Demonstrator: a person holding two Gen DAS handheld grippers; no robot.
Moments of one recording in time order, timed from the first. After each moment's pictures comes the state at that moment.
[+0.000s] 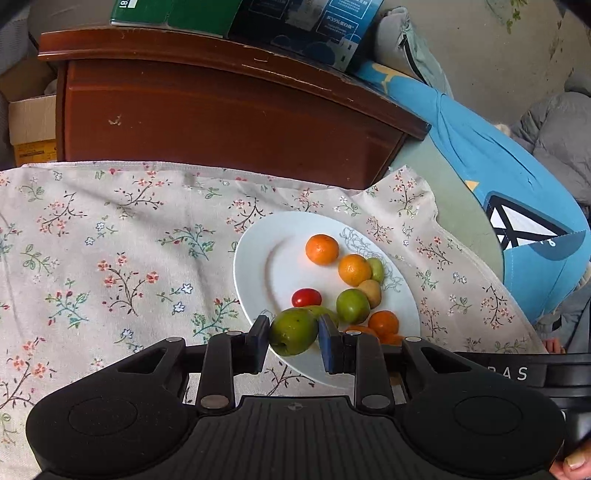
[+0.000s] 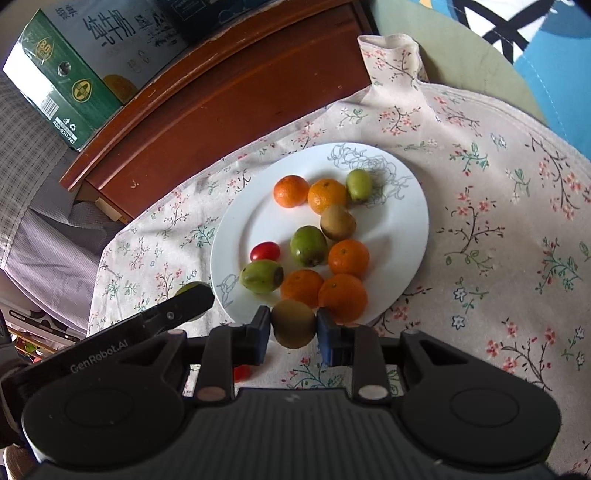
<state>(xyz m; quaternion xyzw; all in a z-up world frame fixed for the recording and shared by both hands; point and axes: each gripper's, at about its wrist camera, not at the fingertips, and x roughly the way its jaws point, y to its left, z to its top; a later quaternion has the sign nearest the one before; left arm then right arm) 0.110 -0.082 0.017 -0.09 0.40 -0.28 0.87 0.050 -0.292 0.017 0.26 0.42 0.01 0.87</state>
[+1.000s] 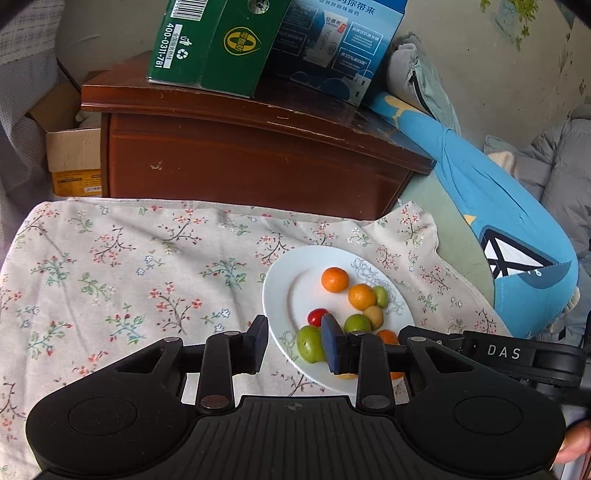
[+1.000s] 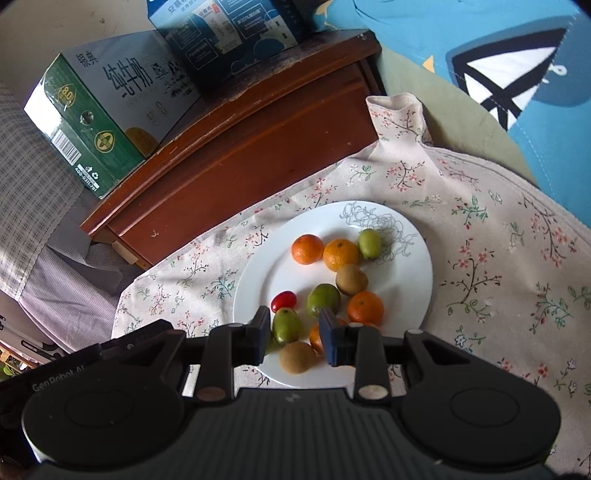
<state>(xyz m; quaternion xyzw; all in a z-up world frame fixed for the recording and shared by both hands) 0.089 -0.049 0.071 -0.08 0.39 -0.24 0.89 0.038 -0.295 0.050 0.27 0.37 0.01 0.89</state>
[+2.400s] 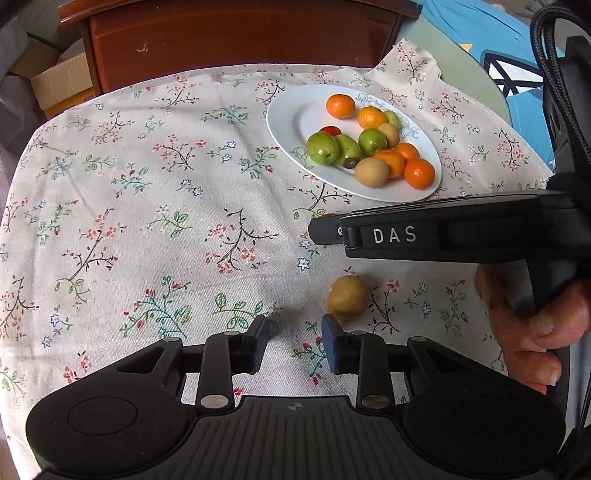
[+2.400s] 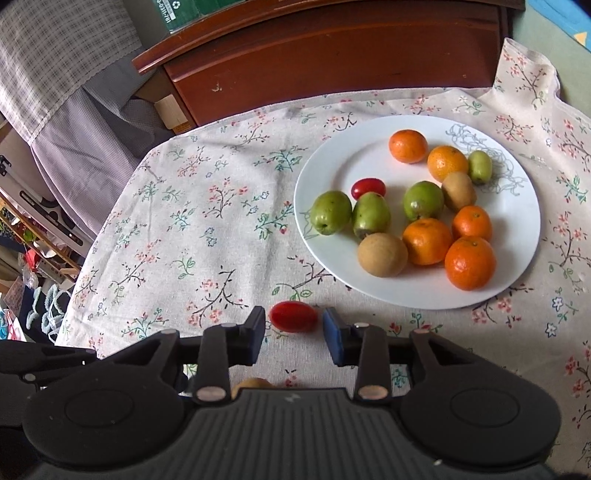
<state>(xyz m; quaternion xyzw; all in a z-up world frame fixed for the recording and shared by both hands) 0.028 -0.052 0.007 0.05 0.51 -0.24 0.83 0.050 -0.210 -0.004 0.12 0.45 0.11 0.88</state>
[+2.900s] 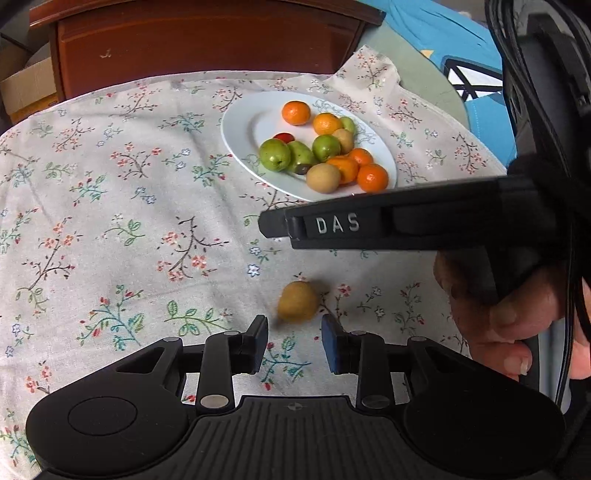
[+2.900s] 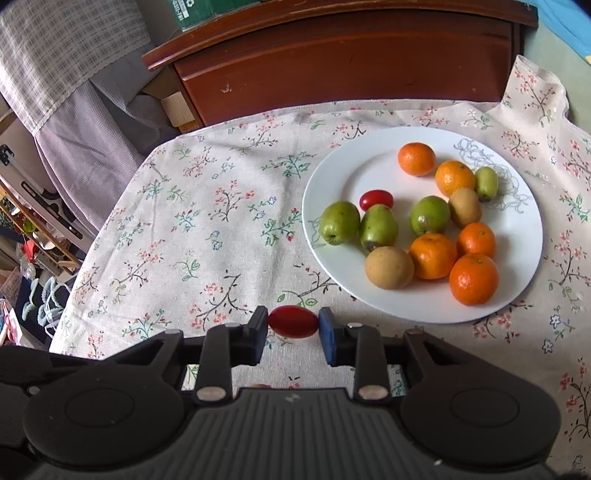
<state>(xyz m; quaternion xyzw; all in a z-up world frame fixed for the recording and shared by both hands) 0.021 -0.062 0.008 0.03 0.49 -0.31 0.81 0.050 -0.209 0.011 0.10 0.44 0.11 0.89</state>
